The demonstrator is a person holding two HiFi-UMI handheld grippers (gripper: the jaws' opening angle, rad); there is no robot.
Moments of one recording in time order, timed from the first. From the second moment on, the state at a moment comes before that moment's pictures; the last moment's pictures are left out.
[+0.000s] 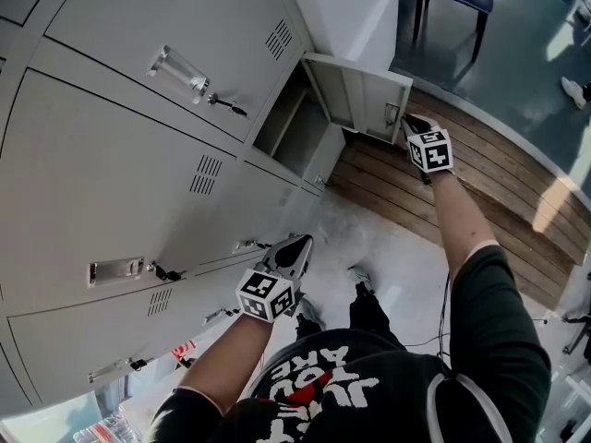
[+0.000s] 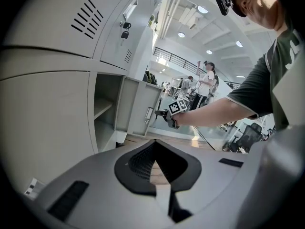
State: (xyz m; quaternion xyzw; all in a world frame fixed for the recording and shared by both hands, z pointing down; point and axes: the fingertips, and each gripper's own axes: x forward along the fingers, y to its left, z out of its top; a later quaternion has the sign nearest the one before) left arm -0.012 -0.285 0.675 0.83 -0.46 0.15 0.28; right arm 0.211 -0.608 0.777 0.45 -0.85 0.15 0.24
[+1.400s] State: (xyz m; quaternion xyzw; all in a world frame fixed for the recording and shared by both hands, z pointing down) left arm -0.024 -0.255 0.590 0.87 -0.43 0.09 0.23; right arm 0.130 -0.296 0.746 0.34 -0.87 0.30 0.20
